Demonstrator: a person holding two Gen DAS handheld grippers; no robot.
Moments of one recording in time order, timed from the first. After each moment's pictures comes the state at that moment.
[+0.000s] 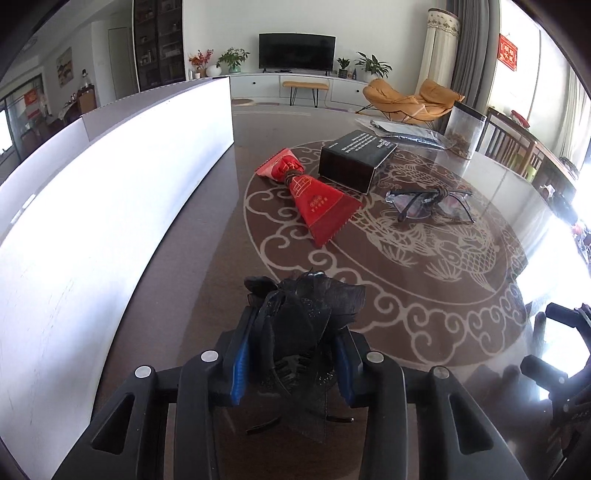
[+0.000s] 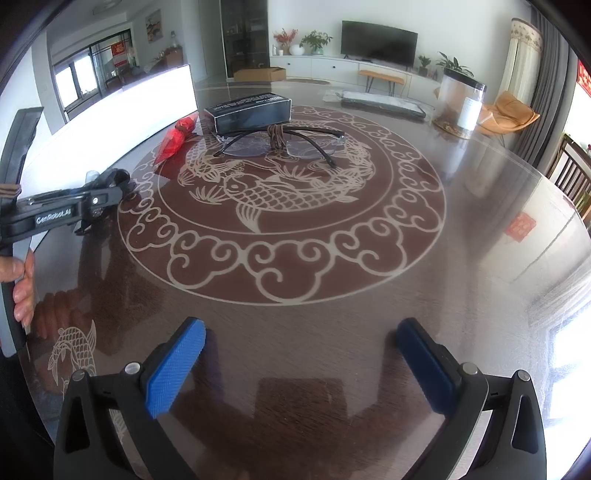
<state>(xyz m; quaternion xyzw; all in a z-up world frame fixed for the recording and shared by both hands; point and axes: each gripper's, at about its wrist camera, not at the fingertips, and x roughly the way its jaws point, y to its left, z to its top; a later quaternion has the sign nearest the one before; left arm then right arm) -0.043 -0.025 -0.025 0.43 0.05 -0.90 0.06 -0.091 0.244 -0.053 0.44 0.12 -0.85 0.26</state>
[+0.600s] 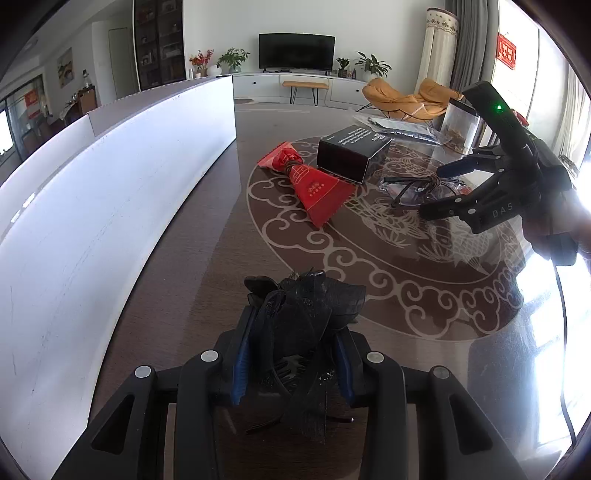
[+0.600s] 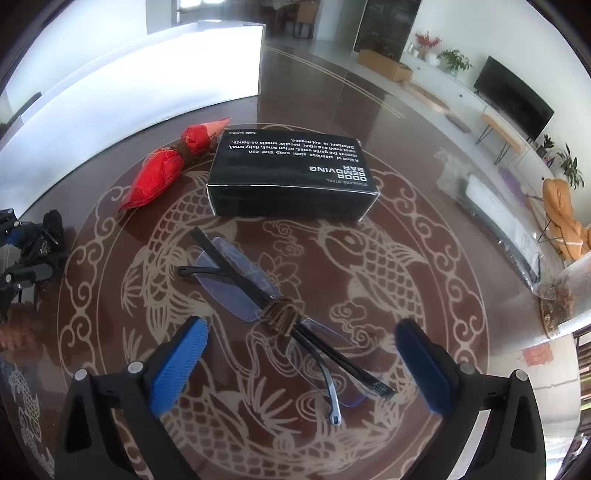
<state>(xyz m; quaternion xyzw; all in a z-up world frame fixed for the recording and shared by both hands) -0.031 -0.024 -0.024 0.43 0.05 -0.90 0.06 -0.254 0.126 -0.046 0.44 0.29 -0.75 0.41</state>
